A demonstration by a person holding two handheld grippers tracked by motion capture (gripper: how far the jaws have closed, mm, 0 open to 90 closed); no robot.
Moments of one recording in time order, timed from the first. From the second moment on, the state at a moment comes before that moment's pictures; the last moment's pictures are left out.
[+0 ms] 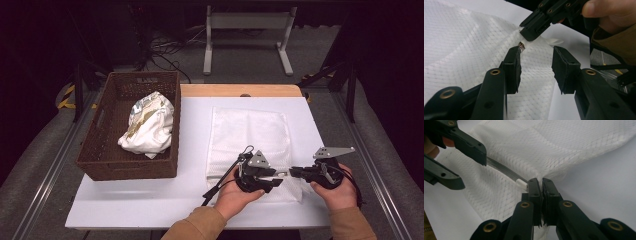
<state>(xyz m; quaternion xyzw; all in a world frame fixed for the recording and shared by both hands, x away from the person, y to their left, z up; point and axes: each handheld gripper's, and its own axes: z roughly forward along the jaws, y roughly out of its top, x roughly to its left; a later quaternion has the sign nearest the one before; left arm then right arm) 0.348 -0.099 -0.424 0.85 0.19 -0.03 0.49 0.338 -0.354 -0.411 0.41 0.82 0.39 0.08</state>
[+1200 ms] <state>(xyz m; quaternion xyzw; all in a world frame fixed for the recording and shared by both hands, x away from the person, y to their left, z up) 0.357 -0.119 -0.446 0.87 0.20 -0.04 0.45 0.335 -0.349 -0.409 0.36 0.83 0.41 0.07</state>
